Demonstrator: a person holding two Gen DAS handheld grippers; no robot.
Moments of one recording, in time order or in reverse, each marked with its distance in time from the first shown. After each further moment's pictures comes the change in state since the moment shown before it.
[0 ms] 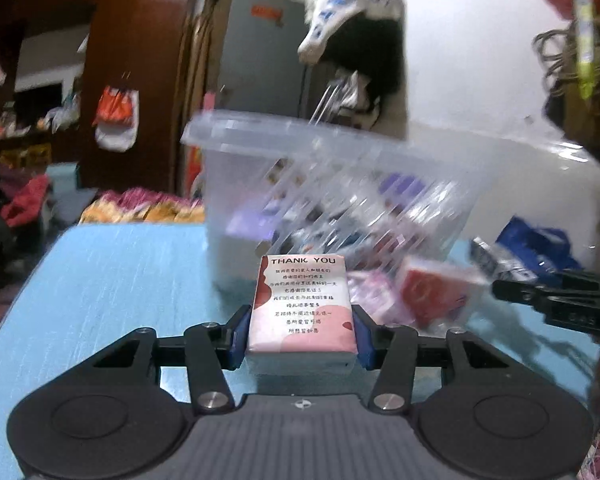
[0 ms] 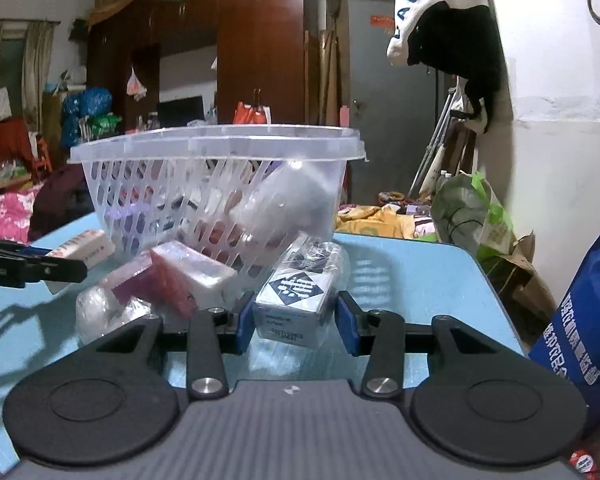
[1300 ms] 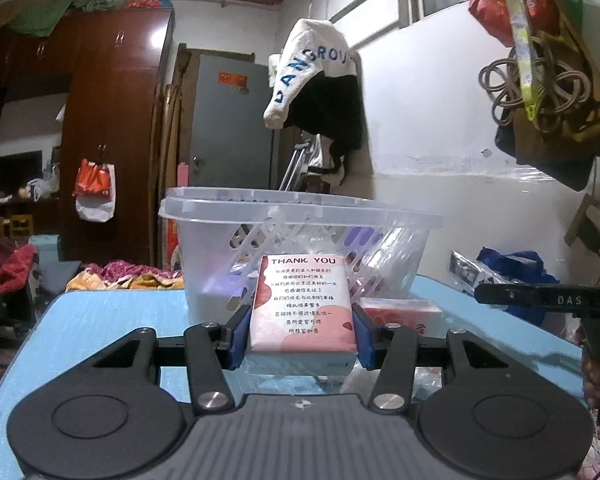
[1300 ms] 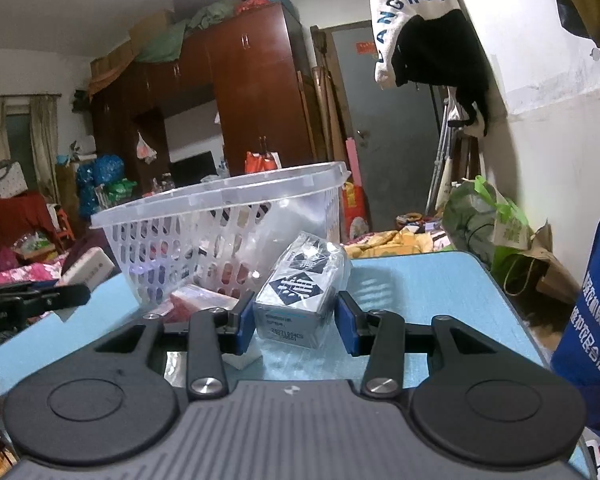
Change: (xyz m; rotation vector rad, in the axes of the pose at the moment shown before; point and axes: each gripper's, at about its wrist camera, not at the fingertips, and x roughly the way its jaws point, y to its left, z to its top) left arm -0.028 -0.010 -0.010 0.092 -0.204 -0.058; right arm -0.028 -0.023 -0.013 0.153 -0.140 0.094
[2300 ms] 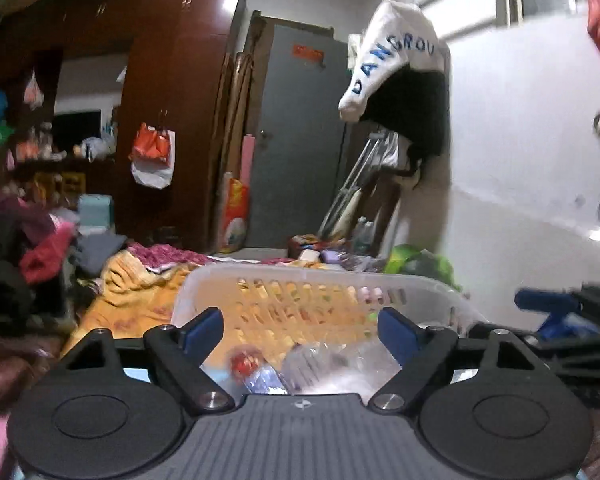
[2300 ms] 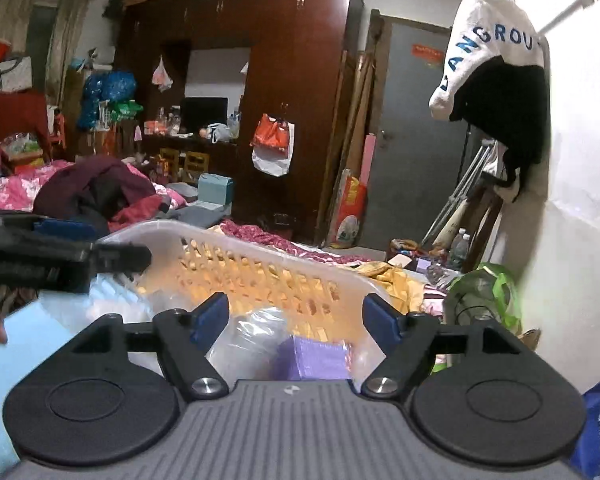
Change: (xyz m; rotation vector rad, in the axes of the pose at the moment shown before) left arm 0.095 0.020 0.120 -0.185 0.089 0.169; right arm 0.109 0.065 0.127 -0.325 0.132 -0.058
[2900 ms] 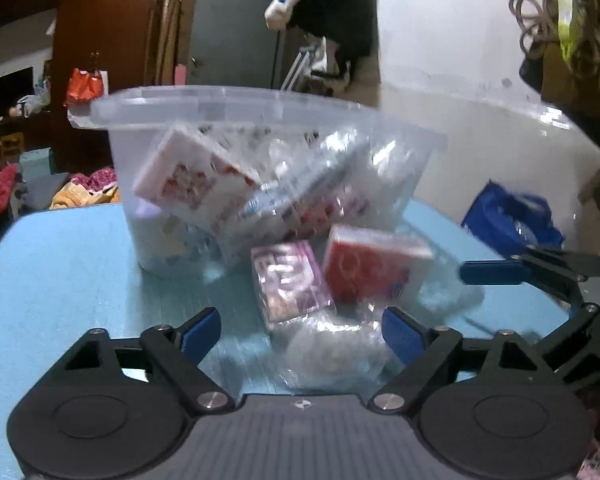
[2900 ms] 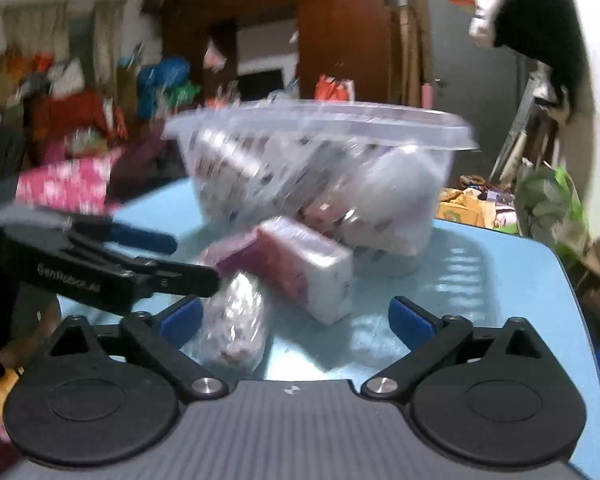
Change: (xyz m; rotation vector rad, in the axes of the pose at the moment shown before) left arm -0.019 -0.015 -0.126 0.146 0.254 -0.142; right arm -0.034 0.024 -0.117 0.058 0.117 0.242
